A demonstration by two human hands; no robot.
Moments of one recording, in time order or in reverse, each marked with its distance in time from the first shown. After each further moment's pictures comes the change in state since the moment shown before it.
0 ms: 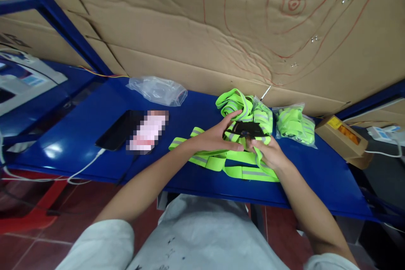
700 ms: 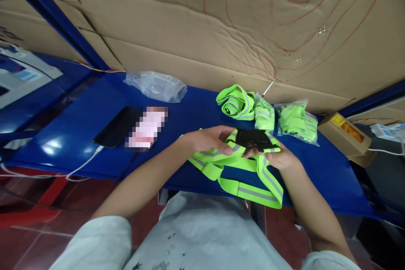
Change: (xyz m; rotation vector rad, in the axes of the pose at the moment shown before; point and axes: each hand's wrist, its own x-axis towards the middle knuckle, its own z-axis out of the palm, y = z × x) left_hand -0.005 0.004 -0.004 -0.544 -0.357 -0.207; right_hand -0.009 -0.018 -0.016 0.013 -0.397 0.089
